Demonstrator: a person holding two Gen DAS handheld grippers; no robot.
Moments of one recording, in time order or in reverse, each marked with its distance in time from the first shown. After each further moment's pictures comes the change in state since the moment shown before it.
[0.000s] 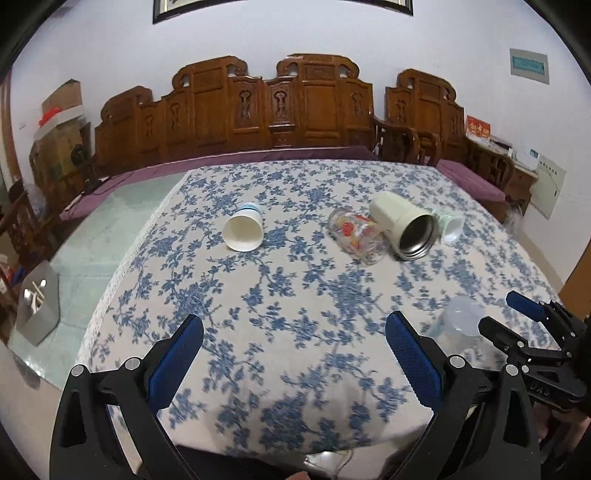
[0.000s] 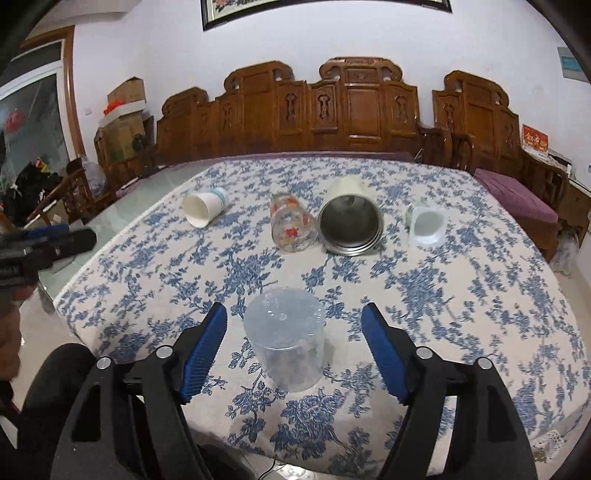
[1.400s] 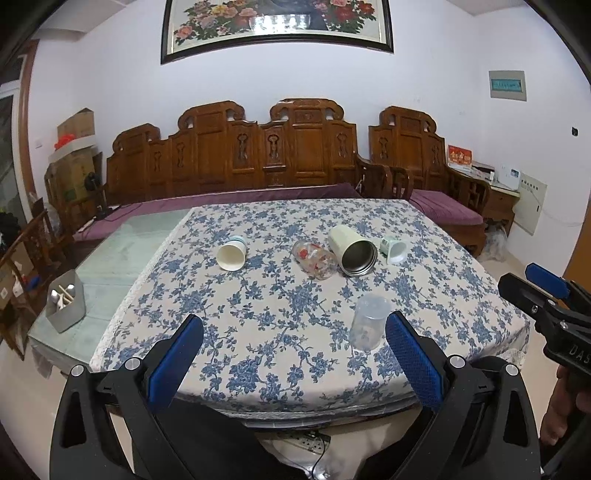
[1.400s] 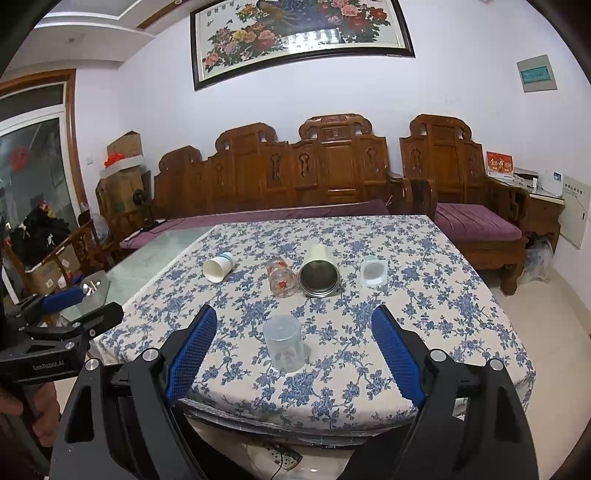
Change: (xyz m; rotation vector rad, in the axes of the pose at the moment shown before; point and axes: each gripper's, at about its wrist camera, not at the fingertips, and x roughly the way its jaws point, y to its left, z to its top) left arm -0.136 -0.062 -0.034 0.008 -0.151 0.007; right arm -0.177 -0.002 0.000 0.055 -0.195 -0.040
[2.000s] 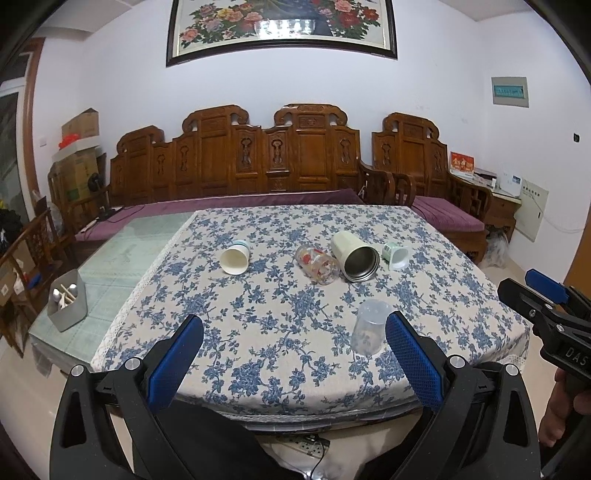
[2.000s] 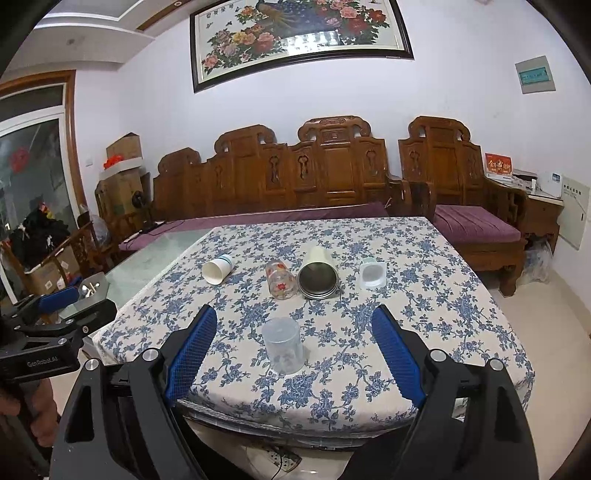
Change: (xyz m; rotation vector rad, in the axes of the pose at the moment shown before) left arm -0.004 0.005 0.001 -0.012 -0.018 0.006; right arm 0.000 0.000 0.001 0.001 -0.004 -0.001
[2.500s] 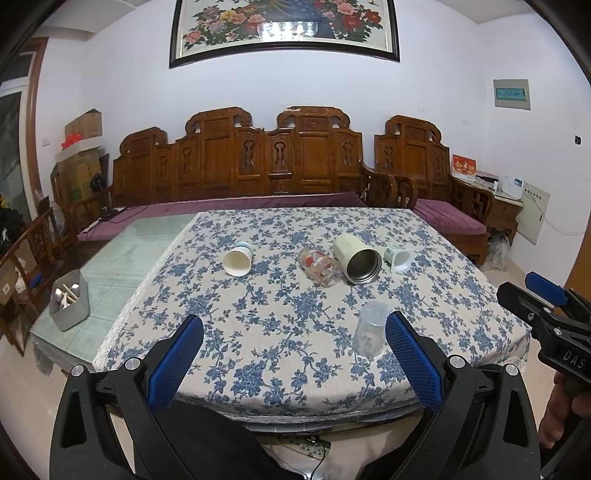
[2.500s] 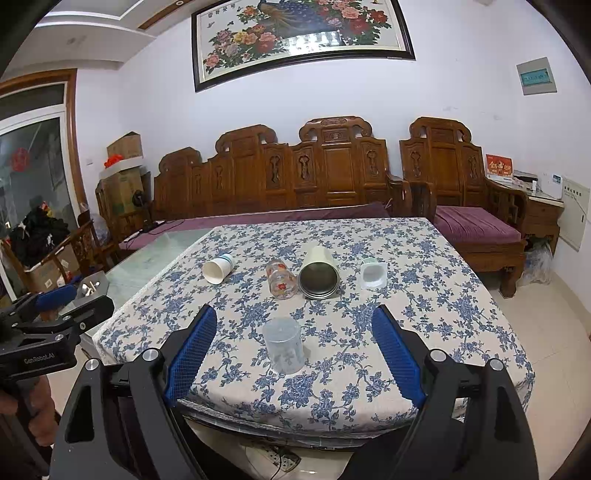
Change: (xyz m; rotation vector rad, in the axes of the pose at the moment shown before) left arm -0.004 -0.001 0.003 -0.006 -0.008 0.009; right arm 0.001 0.000 -0.001 -0.005 0.000 0.000
